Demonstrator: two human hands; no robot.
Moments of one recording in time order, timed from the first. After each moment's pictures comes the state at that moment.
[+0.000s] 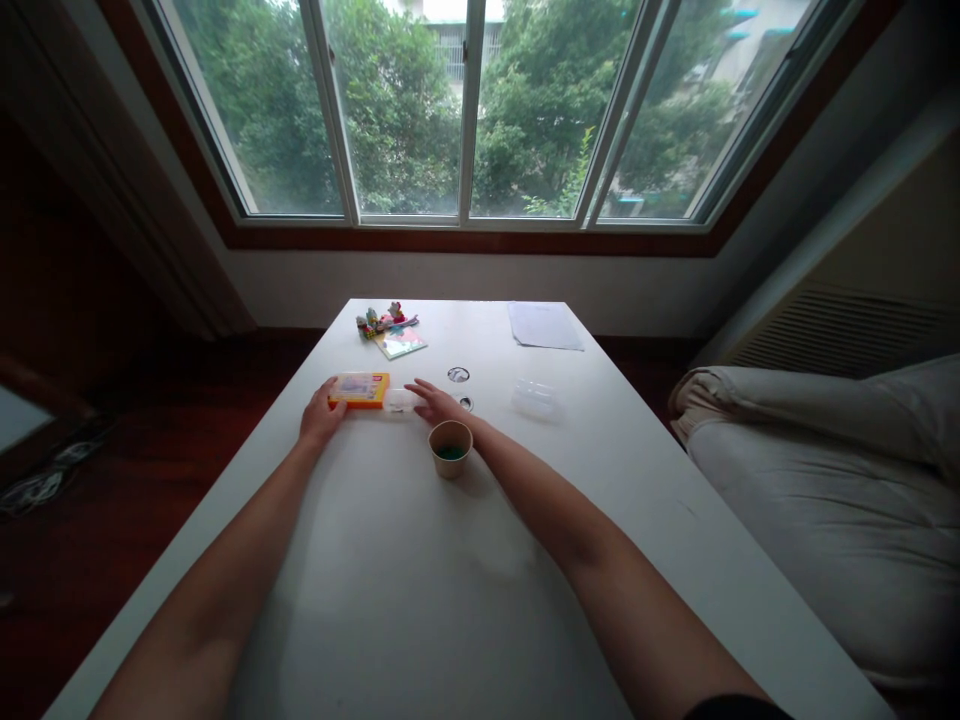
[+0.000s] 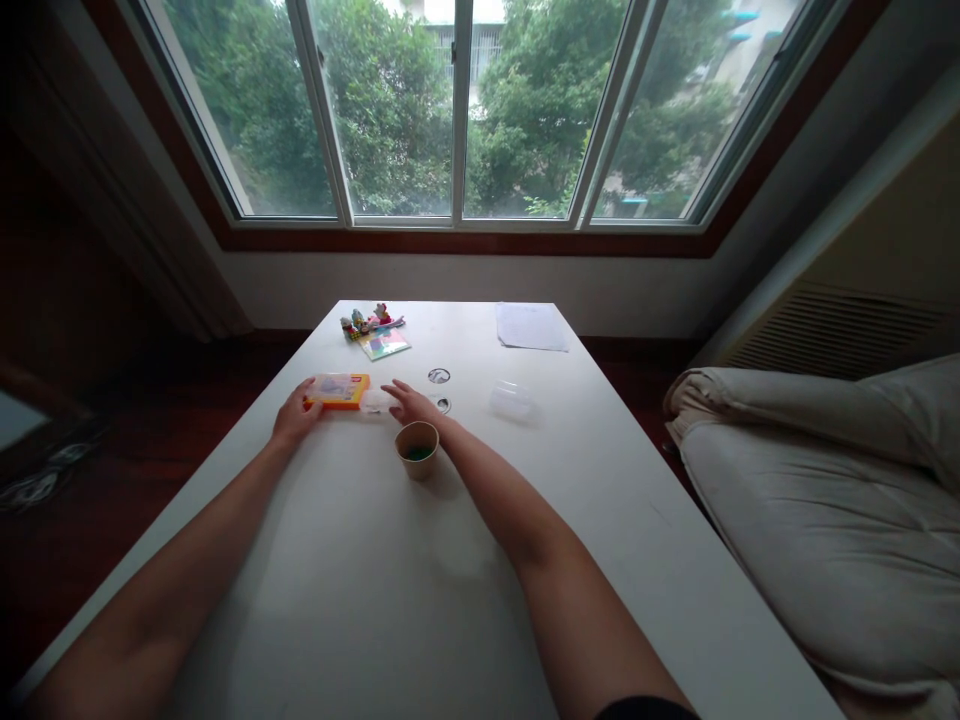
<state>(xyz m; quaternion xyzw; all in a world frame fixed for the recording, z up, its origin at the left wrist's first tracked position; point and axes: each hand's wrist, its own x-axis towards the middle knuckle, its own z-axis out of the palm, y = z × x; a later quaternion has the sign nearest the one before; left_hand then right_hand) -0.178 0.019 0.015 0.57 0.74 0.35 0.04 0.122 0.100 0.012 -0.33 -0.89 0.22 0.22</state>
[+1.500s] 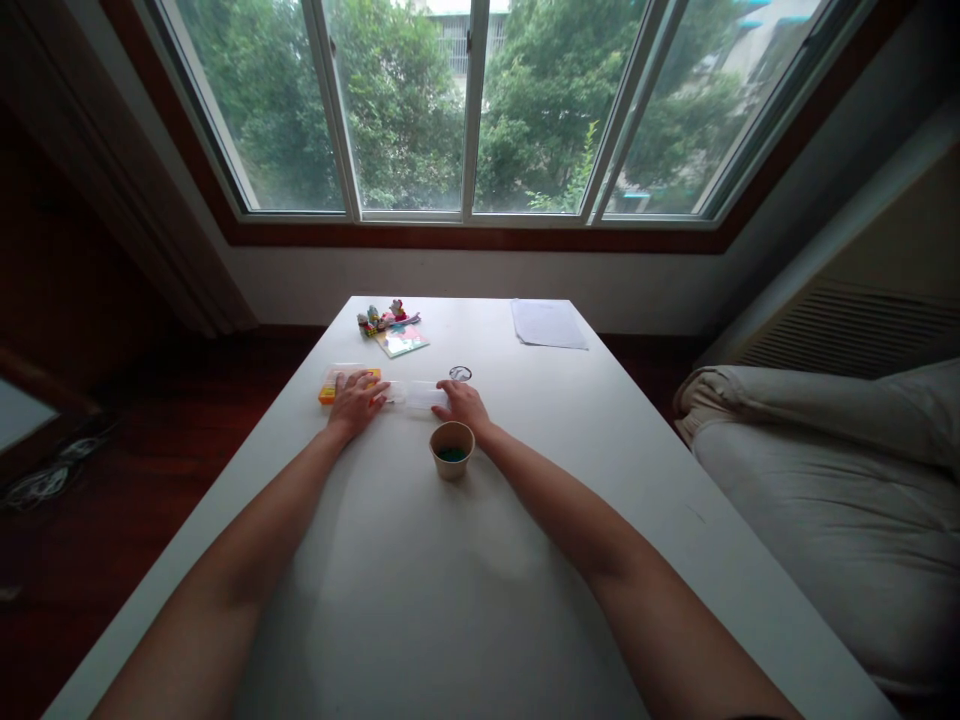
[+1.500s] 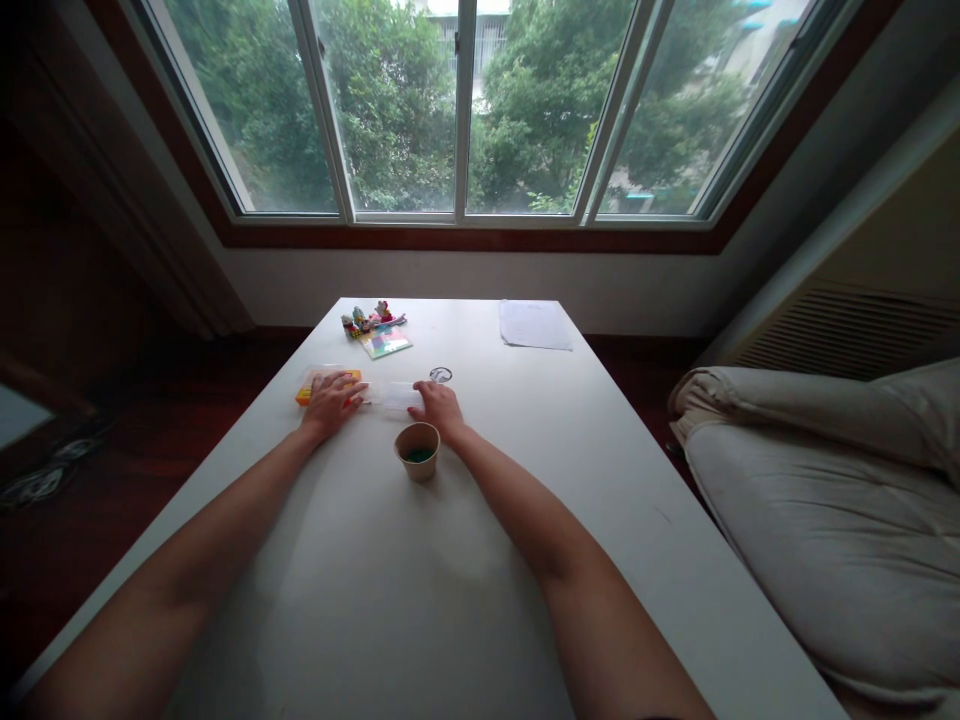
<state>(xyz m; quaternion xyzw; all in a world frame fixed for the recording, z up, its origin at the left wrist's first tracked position) -0.132 0.044 0.029 0.77 0.61 0.17 -0.09 0.152 0.096 0.007 -0.44 -0.85 0.09 0.28</state>
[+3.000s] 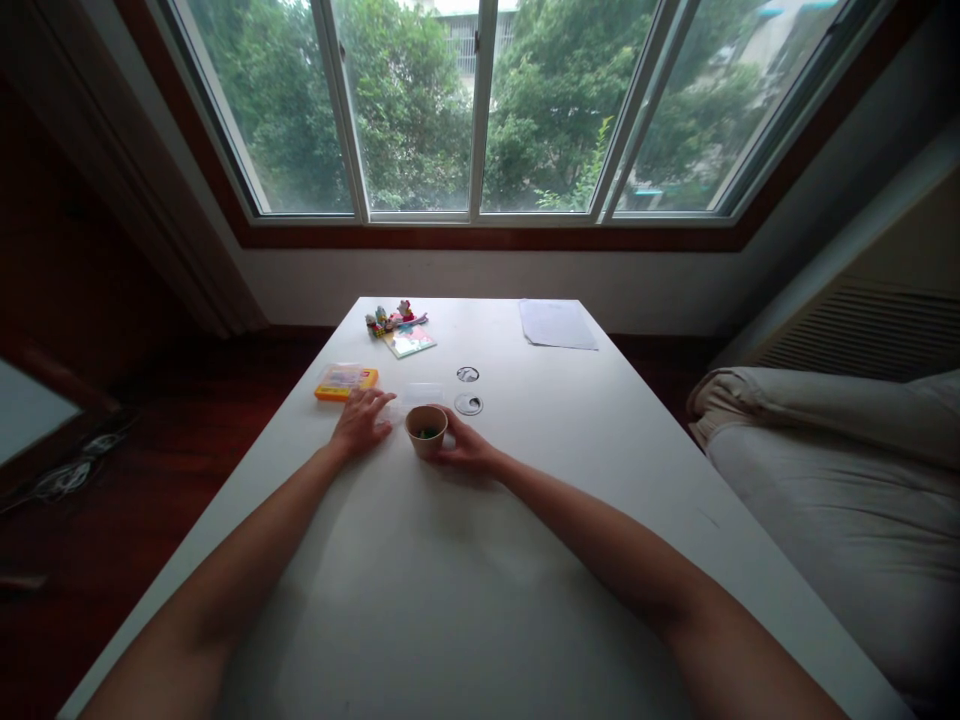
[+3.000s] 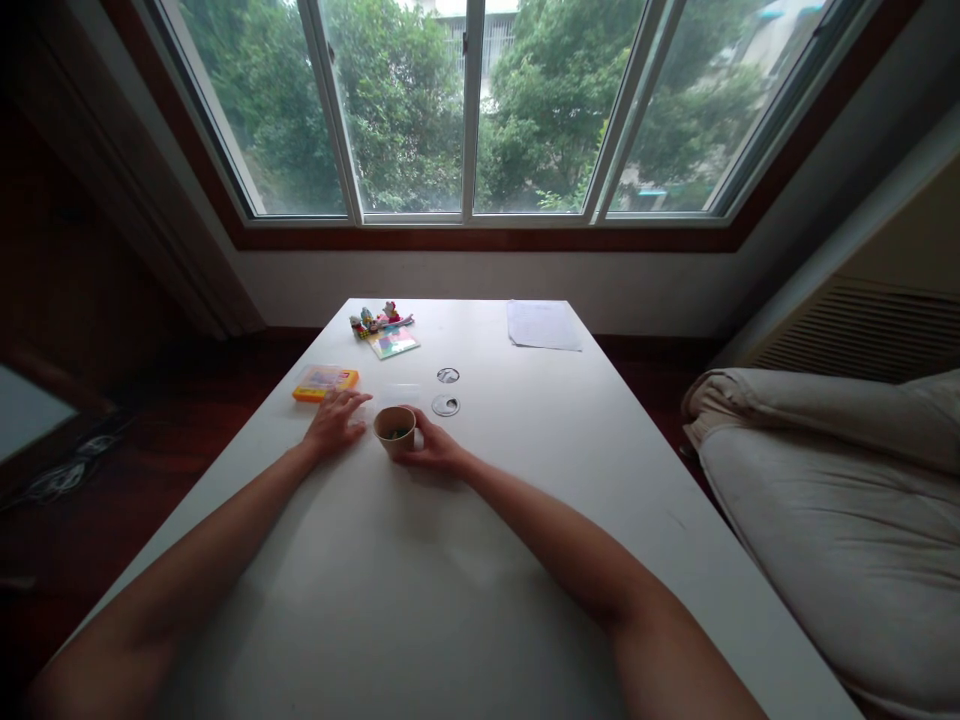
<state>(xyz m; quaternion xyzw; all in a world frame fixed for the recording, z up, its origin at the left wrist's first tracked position) -0.124 0.004 0.031 0.79 0.59 0.18 -0.07 0.161 0.019 0.028 -0.21 -0.79 0.45 0.35</state>
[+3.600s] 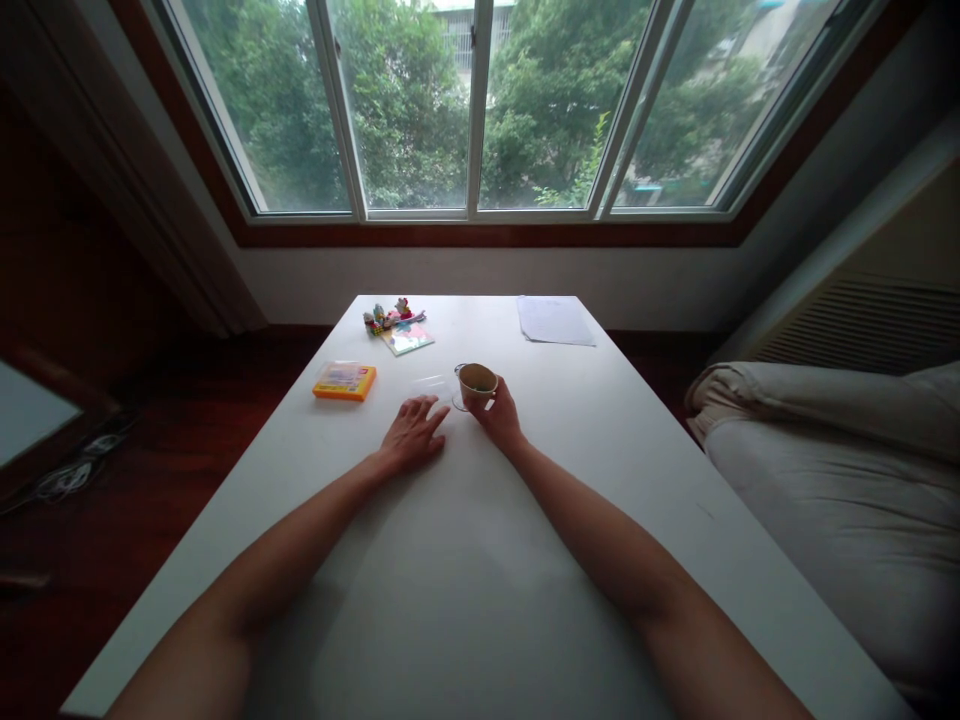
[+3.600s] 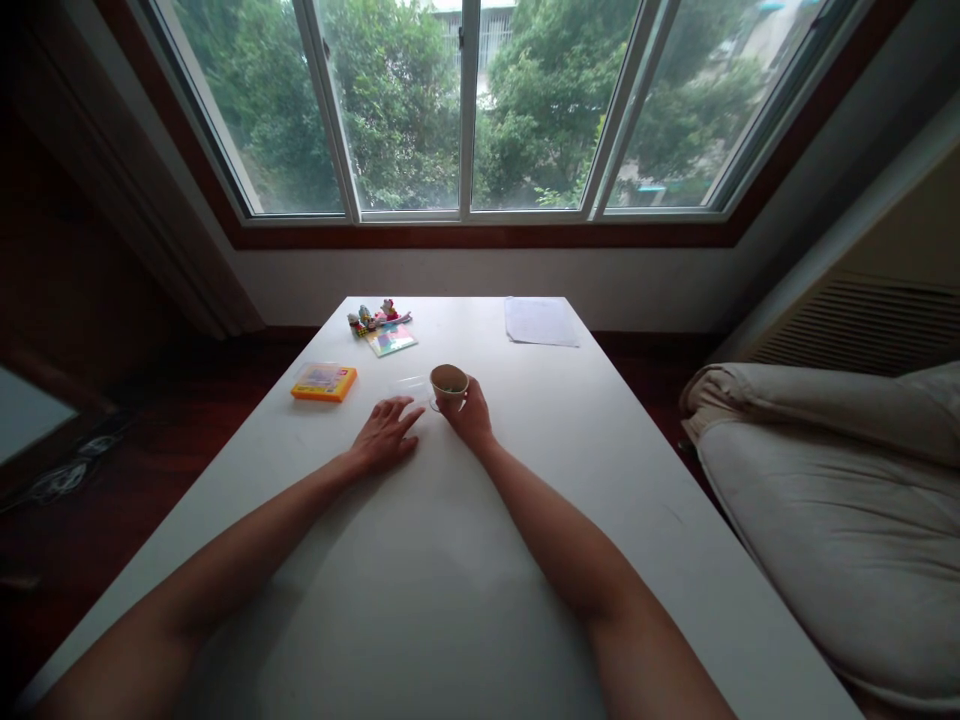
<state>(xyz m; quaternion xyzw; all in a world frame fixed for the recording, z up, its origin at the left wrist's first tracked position) -0.019 -0.014 0.030 0.85 0.51 0.14 -0.08 0.198 0.058 0.012 -0.46 -0.66 0.28 0.52</state>
